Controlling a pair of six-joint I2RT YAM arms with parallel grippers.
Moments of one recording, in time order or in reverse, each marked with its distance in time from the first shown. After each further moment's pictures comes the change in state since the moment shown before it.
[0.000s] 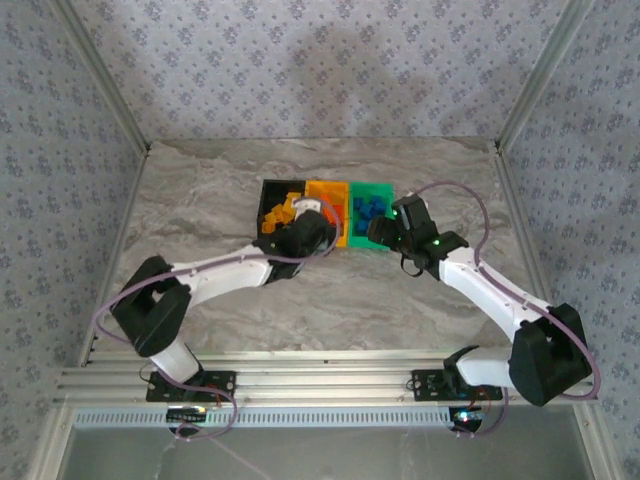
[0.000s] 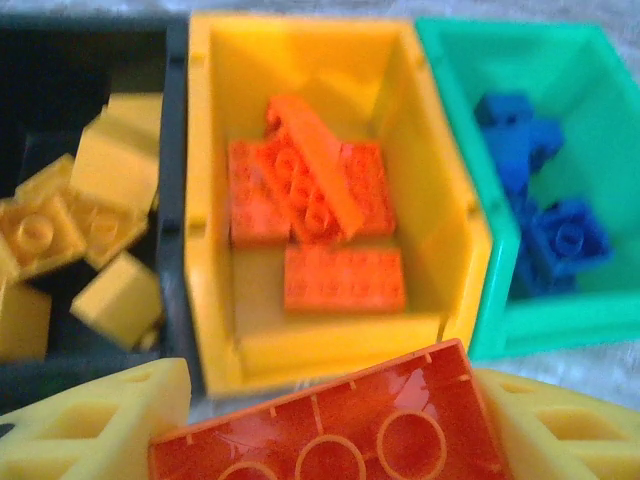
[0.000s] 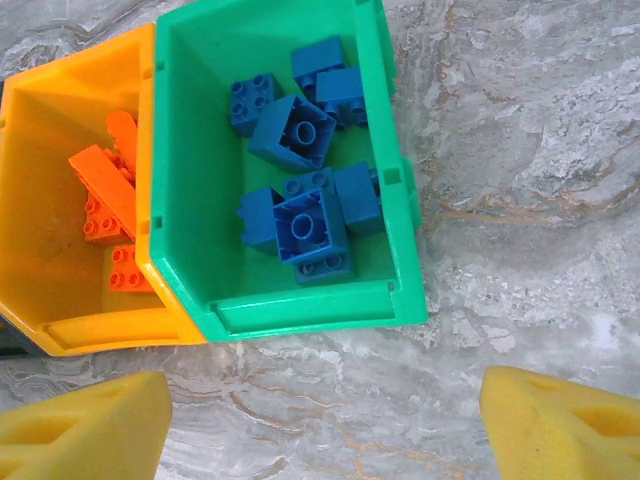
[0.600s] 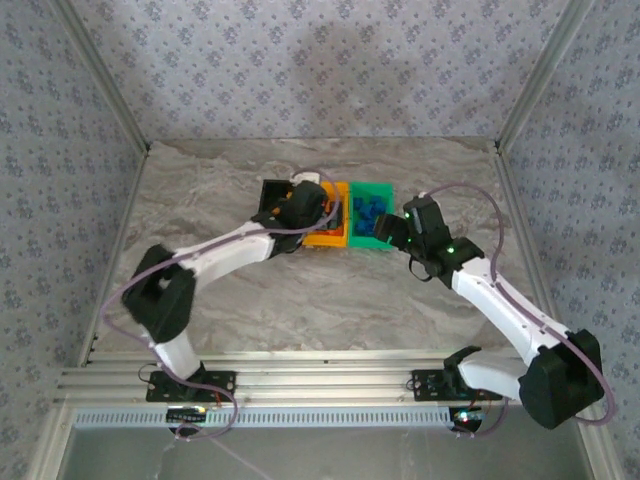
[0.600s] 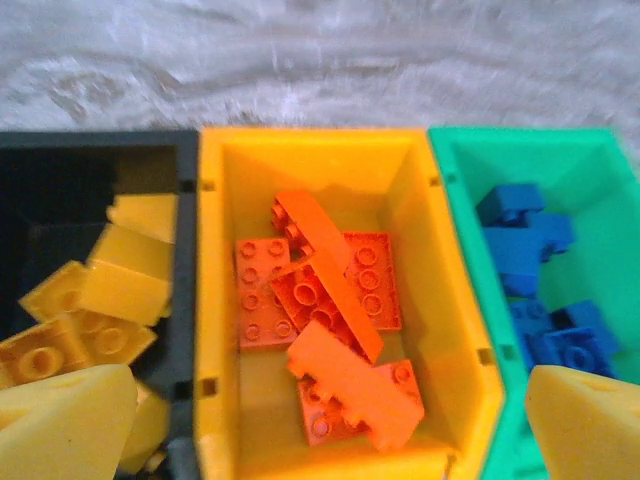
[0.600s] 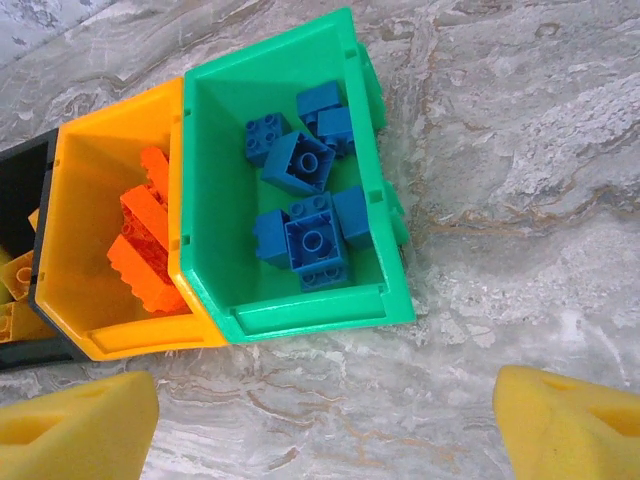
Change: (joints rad) left arm 0.087 0.003 0.133 -0.087 0.064 0.045; right arm -0.017 -0.127 -0.015 -0.041 0.009 0.015
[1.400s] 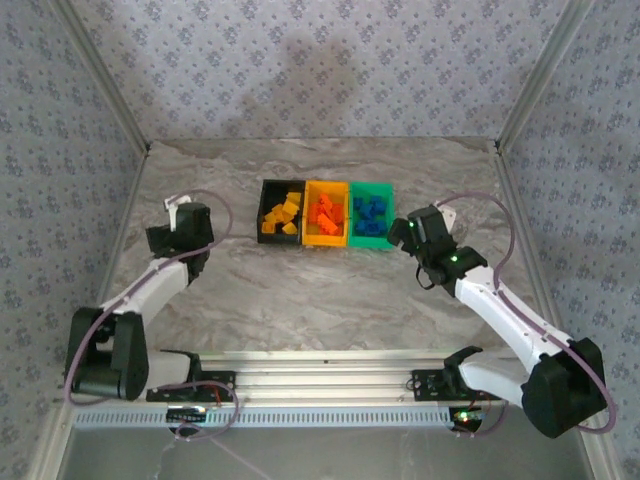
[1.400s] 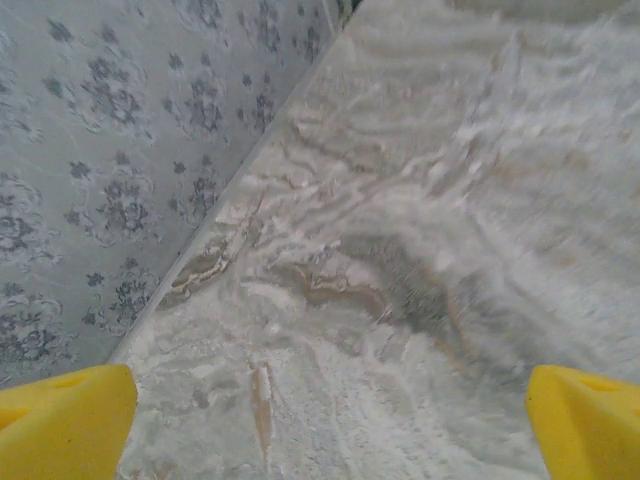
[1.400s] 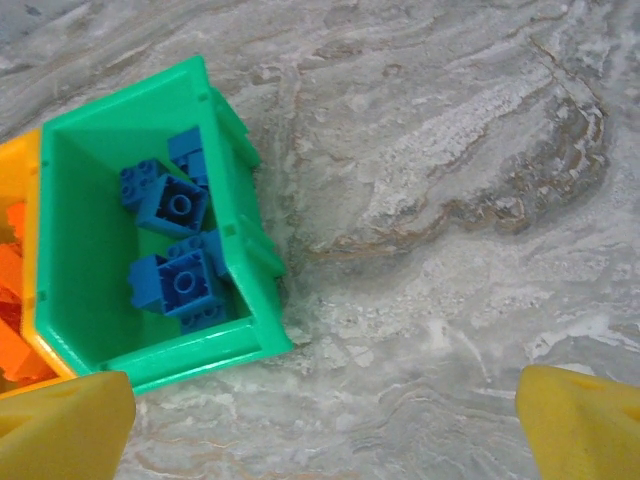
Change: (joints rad) left arm 0.619 -0.364 -0.560 0.164 -0.288 0.353; right arm -0.028 -0.041 -0.089 -0.005 0.189 0.026
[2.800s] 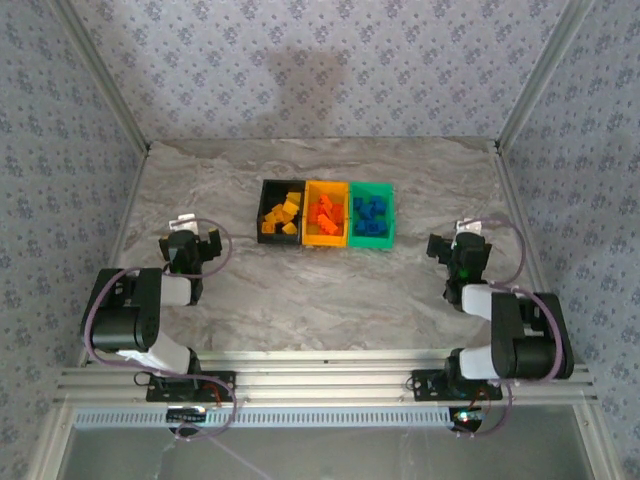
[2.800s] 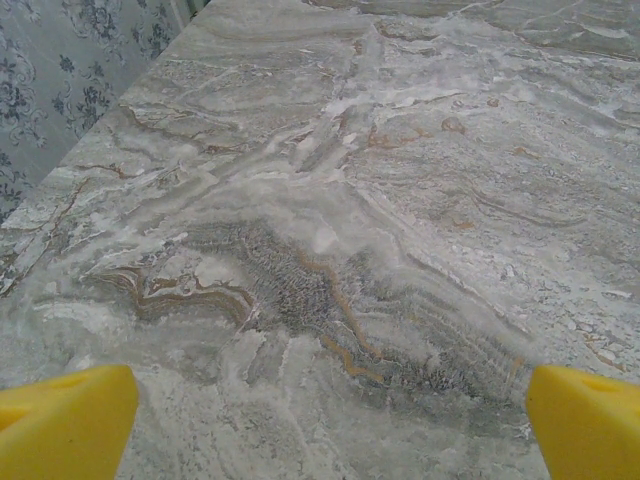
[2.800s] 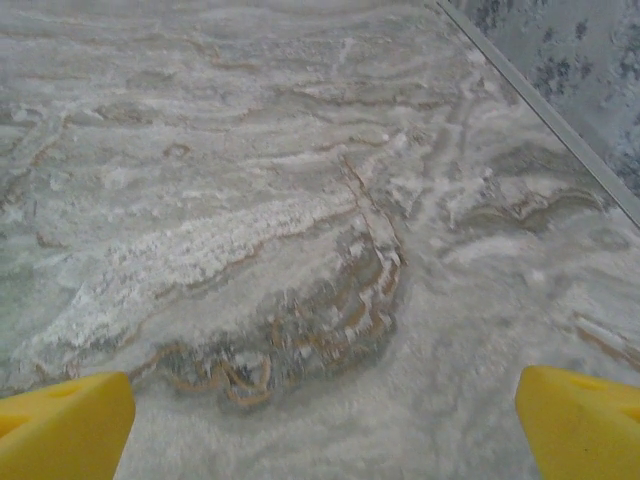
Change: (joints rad) left arm 0.135 0.242 -0.287 0.764 0.393 0.083; right arm -0.458 0.311 -0.452 1.085 -0.149 -0.647
